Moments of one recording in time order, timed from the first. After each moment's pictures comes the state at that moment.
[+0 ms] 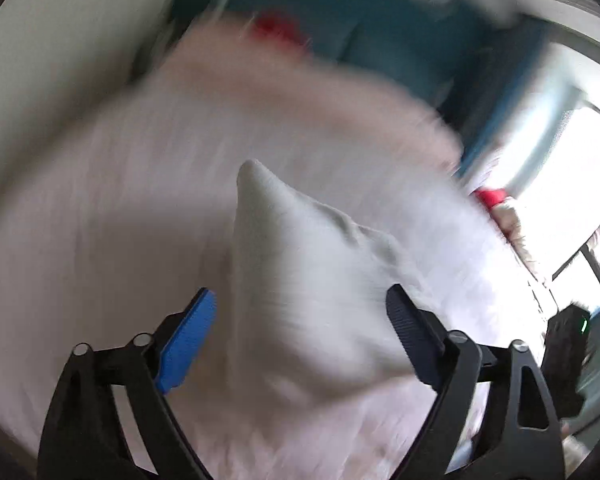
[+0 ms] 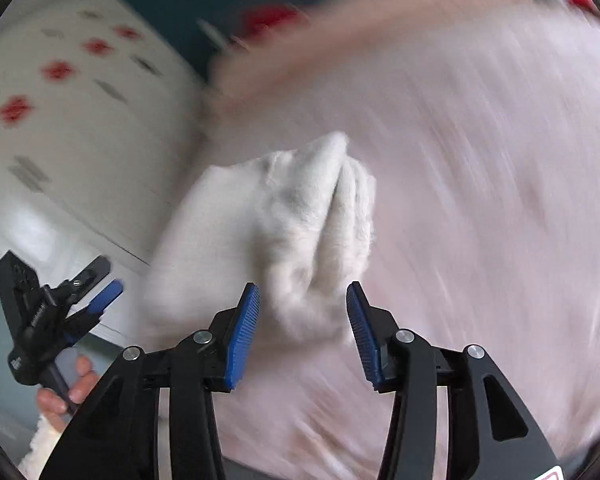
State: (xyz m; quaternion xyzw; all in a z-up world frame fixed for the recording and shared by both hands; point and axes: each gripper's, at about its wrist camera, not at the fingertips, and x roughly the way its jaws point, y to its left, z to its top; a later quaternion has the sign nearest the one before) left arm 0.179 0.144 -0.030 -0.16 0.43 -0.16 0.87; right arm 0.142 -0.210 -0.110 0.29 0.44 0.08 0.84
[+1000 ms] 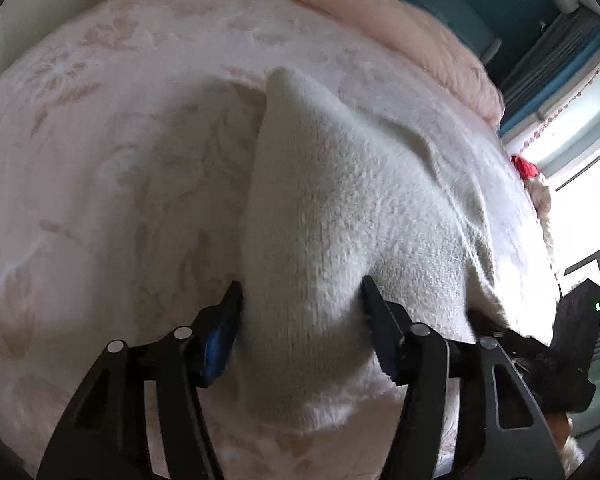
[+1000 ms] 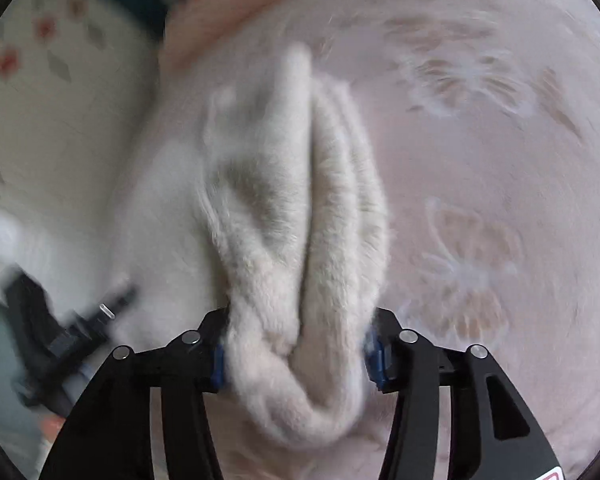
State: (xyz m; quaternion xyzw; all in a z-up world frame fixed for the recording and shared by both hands) left arm 0.206 0.117 -0.111 -0.15 0.51 -0.13 0.83; right arm 0.178 -0.202 -0.148 0.33 0.49 0.06 0.81
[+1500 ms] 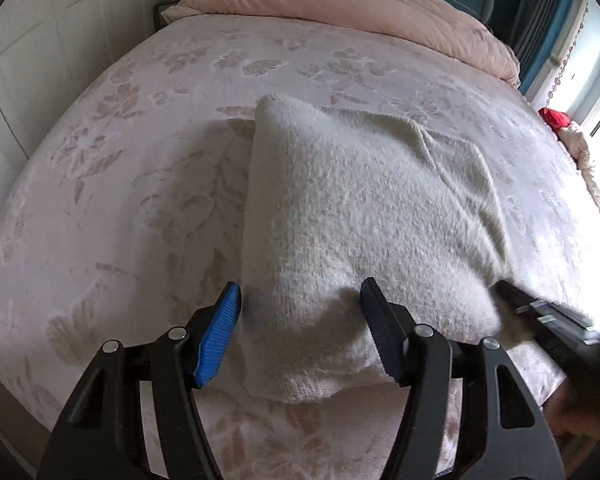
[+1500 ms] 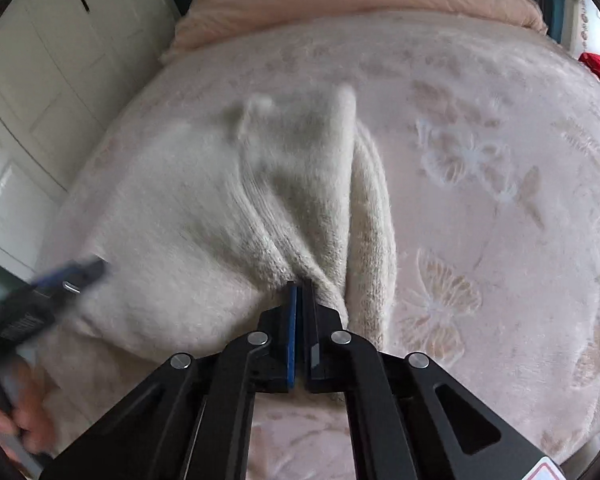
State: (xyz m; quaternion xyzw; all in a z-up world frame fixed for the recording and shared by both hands) left arm 0.197 0.082 -0.083 -0.01 0.51 -0.08 0.86; right arm 0.168 -0.147 -0.106 0.13 0.49 0.03 0.86
